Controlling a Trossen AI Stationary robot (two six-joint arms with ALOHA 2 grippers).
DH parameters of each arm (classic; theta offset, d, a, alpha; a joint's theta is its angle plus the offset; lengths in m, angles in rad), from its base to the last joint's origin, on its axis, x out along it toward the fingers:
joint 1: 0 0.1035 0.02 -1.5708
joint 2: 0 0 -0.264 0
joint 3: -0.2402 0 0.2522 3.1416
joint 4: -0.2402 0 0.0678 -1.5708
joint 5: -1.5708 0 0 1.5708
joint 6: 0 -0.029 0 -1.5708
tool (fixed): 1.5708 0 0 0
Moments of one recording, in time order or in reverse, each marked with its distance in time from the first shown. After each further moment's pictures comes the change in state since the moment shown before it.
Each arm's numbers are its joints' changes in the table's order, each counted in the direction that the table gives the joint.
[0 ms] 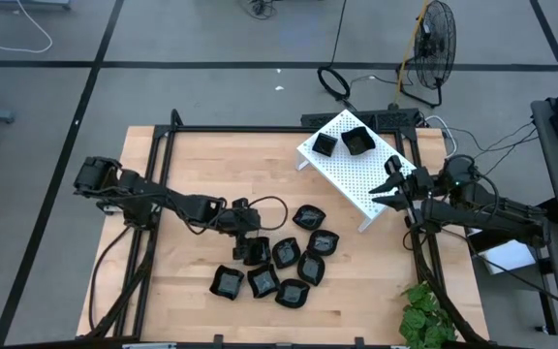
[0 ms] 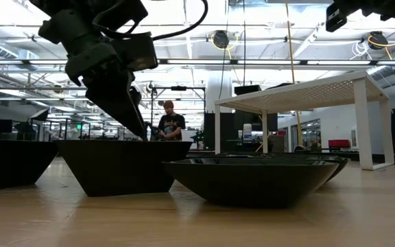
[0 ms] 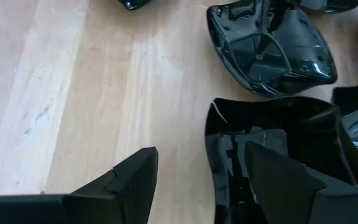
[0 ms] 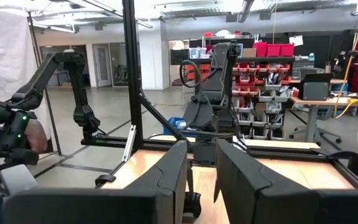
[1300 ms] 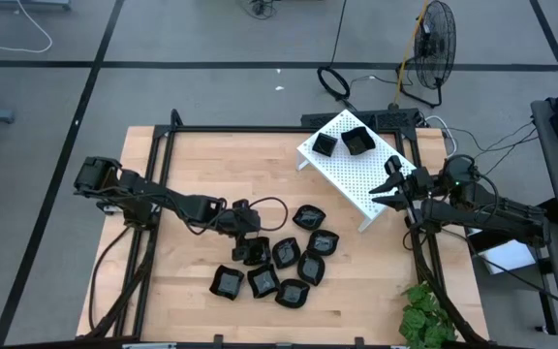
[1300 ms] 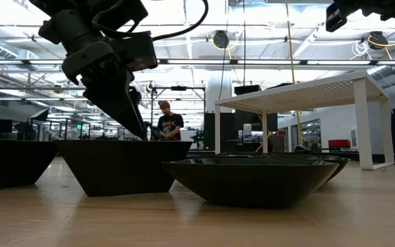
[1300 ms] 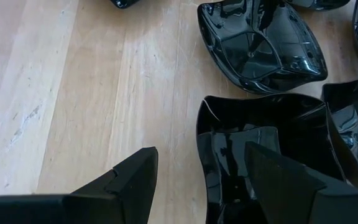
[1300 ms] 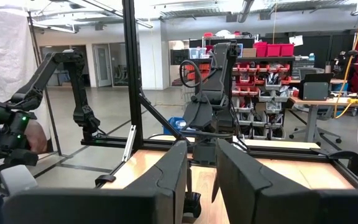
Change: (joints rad) left arm 0.002 0.000 0.000 0.000 -0.022 -0.002; right arm 0.000 0.000 0.000 0.000 0.000 0.000
